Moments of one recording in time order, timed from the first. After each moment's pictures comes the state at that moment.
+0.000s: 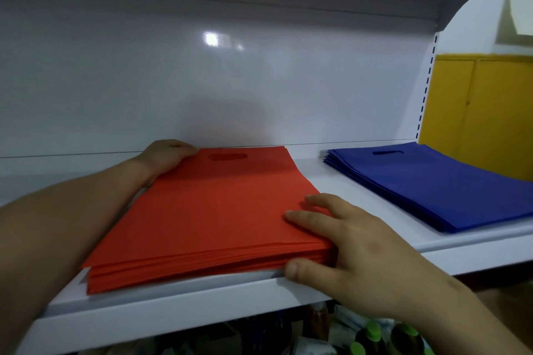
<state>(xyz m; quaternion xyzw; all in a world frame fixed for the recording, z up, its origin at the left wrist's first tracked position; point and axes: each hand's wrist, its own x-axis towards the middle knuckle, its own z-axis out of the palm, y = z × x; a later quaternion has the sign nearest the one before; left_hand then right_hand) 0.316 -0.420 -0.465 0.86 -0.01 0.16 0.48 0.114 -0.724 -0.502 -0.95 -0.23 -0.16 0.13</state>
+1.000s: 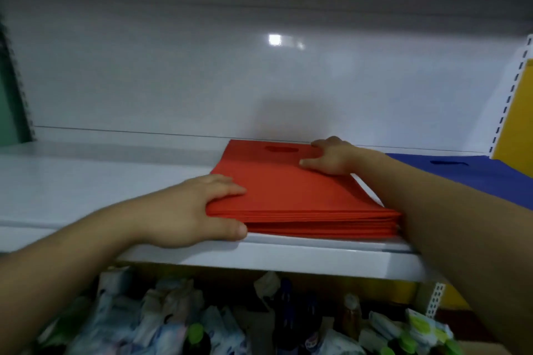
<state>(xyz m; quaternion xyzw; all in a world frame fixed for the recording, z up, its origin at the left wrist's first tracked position) 0.093 -0.434 -0.469 0.98 -0.14 0.02 0.16 0.297 -0.675 -0.450 -0.98 -0.16 -0.04 0.12</state>
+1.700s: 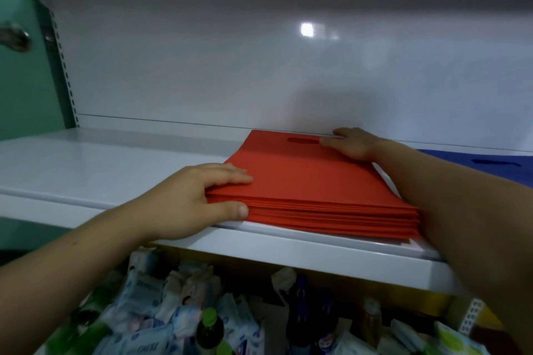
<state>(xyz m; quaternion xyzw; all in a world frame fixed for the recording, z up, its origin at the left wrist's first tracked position) 0.088 -0.438 -0.489 0.93 -0.12 0.16 0.30 0.365 -0.680 -0.462 -0.96 -0.20 -0.05 0.19</state>
